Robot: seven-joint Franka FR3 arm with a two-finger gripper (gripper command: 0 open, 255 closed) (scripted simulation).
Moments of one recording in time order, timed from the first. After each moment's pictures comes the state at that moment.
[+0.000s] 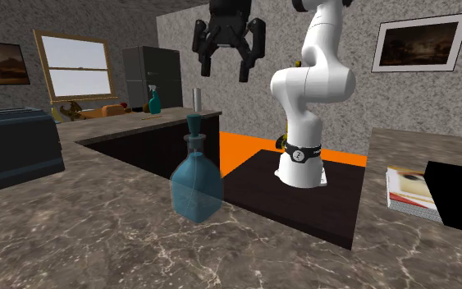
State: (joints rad) arm -0.05 -0.63 -0.13 -2.47 -0.20 1.87 -0.03
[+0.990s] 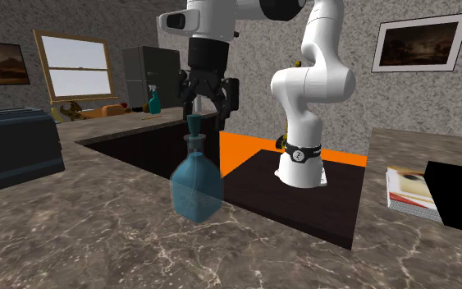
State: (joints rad) arm -0.09 -0.47 -0.19 -2.58 -0.25 2.17 -0.03
